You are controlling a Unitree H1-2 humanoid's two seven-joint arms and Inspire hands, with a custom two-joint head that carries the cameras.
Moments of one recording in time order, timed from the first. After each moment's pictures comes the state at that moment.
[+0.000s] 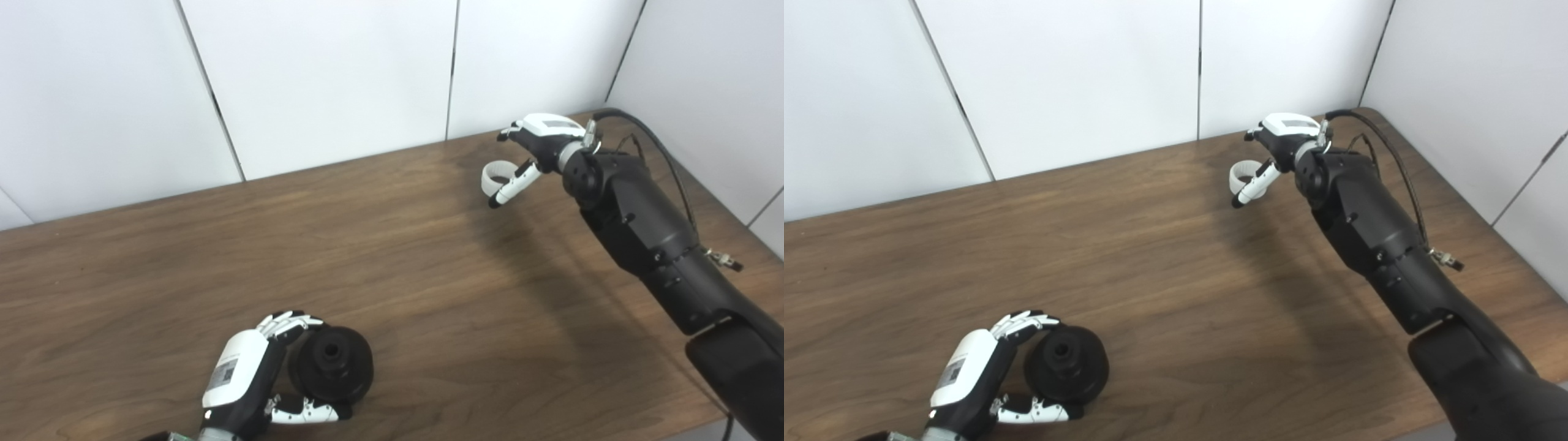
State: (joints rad) left arm 0.07 0.21 -0.34 -0.25 0.71 -0.02 -0.17; right arm -0.51 -0.59 0.18 0.09 -0.93 0.47 0.58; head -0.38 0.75
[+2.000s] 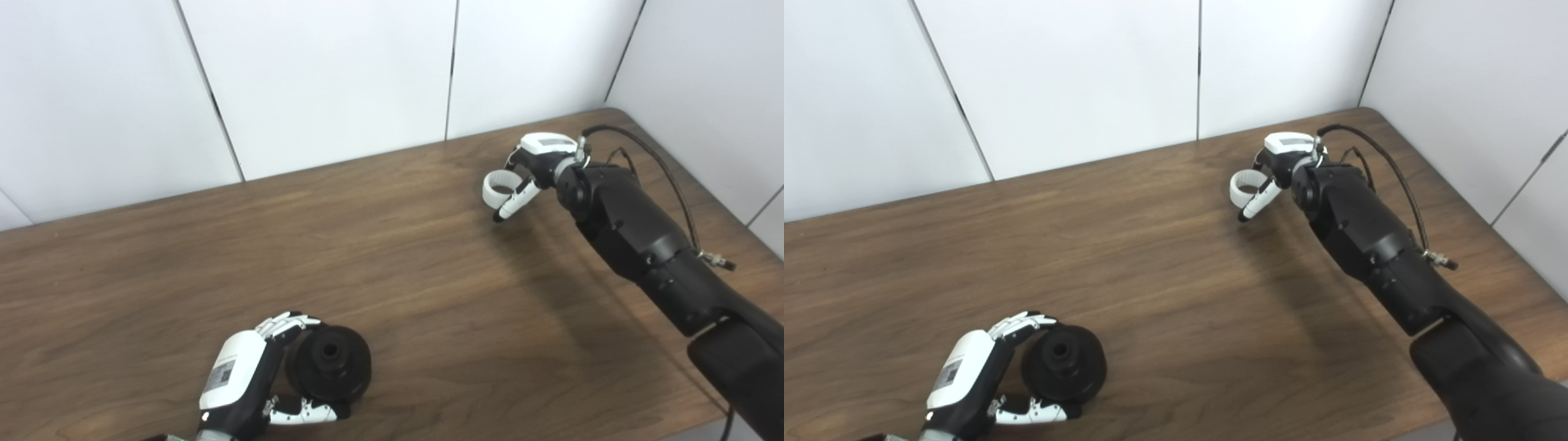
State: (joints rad) left arm 0.08 0.21 -0.34 -0.26 0.72 -0.01 -0.17; right arm -0.51 -0.61 0.27 0.19 -0.93 0.46 0.55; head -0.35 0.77
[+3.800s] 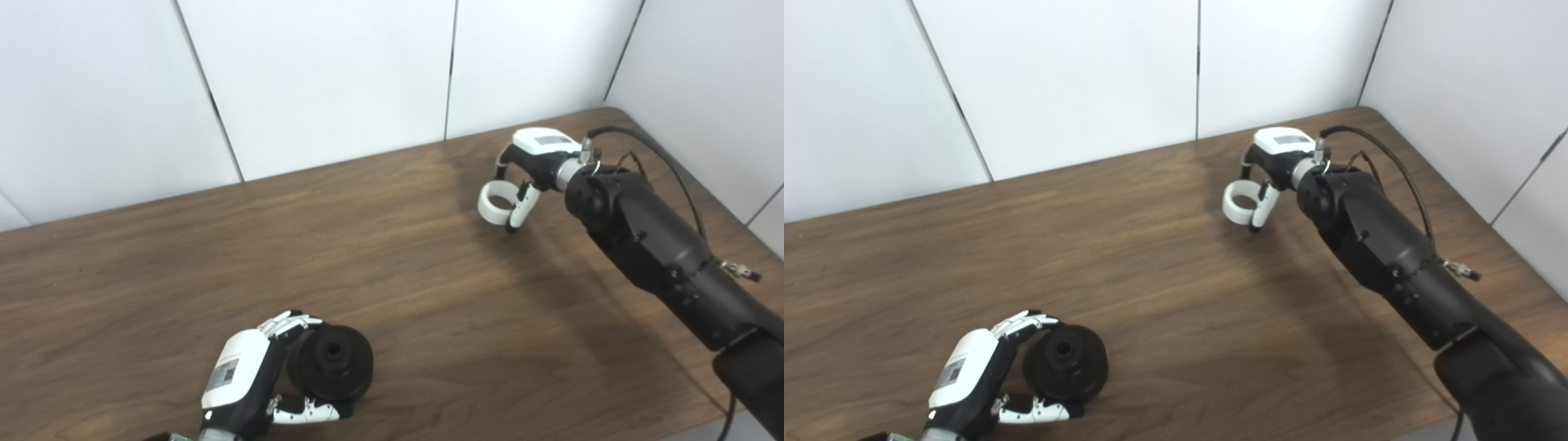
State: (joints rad) left arm 0.08 0.20 -0.36 -0.29 0.75 0.02 -0.19; right arm -0.45 -0.68 0.26 -0.18 -0.84 0.42 0.60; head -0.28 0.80
